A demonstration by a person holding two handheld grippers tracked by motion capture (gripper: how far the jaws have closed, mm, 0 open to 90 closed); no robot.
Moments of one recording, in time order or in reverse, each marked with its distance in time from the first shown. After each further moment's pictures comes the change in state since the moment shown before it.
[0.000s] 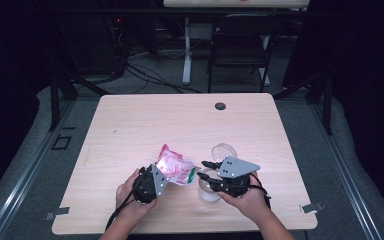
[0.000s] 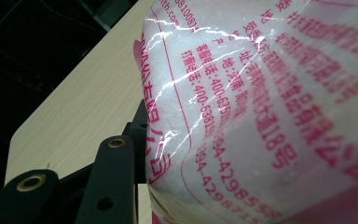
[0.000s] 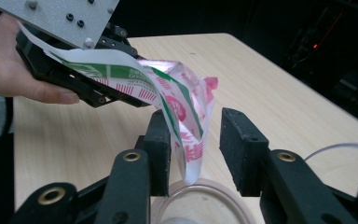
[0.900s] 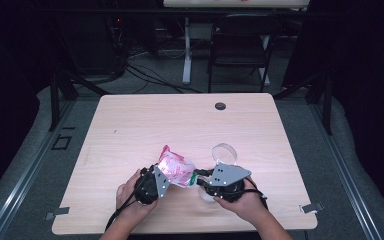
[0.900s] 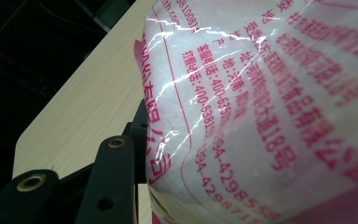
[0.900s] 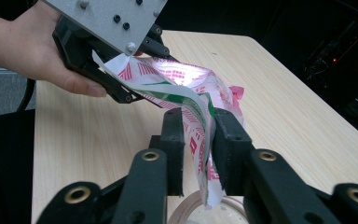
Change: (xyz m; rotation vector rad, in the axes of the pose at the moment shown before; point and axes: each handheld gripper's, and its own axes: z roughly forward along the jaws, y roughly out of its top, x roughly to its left) left arm -0.004 0.001 0.000 0.010 0.007 0.040; right arm 0.015 0.007 0.005 0.032 0.071 -0.106
